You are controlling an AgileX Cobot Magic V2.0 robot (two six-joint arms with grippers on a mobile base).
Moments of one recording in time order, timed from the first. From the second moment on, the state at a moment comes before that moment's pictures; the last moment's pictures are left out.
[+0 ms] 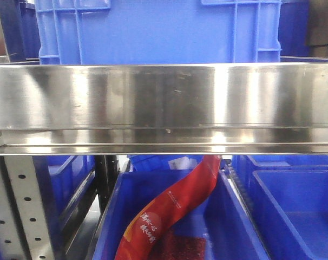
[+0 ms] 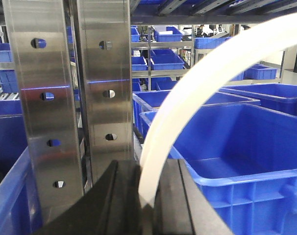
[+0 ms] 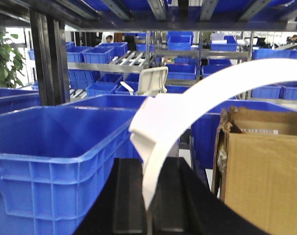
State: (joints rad) left arm -0.18 0.65 -0.78 -0.04 0.16 0.08; right arm 0.20 0.44 -0.69 -0.04 0.25 0.06
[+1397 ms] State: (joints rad) left arm -0.40 1.59 -1.84 -0.20 0.62 -0.01; right arm 0.53 1.44 -1.58 0.13 0.56 0.06
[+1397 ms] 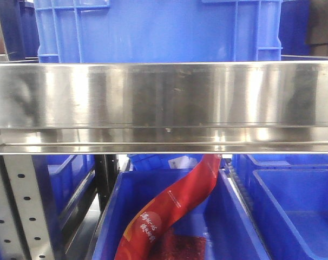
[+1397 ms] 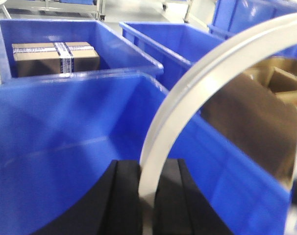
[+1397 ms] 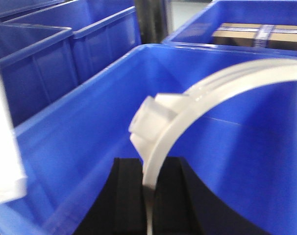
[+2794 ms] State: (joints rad) left arm -0.41 1.72 -1.86 -0.17 0.68 0.04; right arm 0.55 1.62 -1.67 0.16 0.58 0.06
